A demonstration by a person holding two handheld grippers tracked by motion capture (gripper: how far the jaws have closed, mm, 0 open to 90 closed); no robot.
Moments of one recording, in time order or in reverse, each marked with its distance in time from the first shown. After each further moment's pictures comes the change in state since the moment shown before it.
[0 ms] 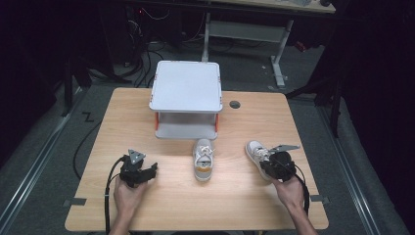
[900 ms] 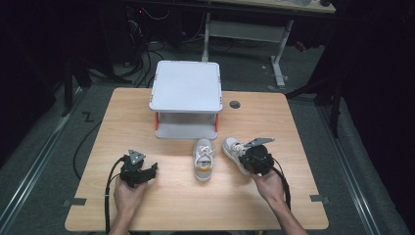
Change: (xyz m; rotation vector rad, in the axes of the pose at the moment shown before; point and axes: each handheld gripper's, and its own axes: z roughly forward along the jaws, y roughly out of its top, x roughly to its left) left arm -0.001 0.000 0.000 -0.003 -0.007 0.006; right arm 0.063 0.045 0.010 -0.003 0.041 -0.114
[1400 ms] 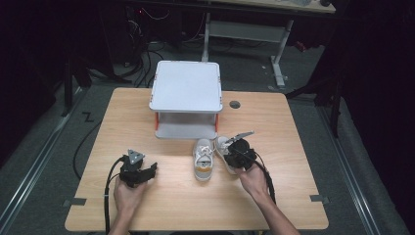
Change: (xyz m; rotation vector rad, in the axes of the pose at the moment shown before) left arm 0.002 0.000 -0.001 -0.004 -0.013 -0.016; right arm 0.025 0.027 0.030 0.077 0.043 0.005
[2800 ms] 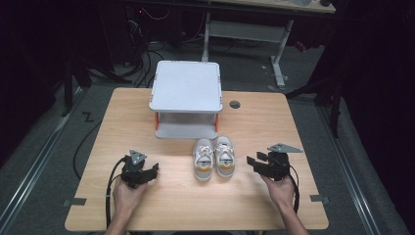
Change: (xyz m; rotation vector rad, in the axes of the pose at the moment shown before) left arm -0.006 0.000 0.001 0.008 0.015 0.009; right arm -0.070 -0.080 -0.035 -0.324 0.028 0.179
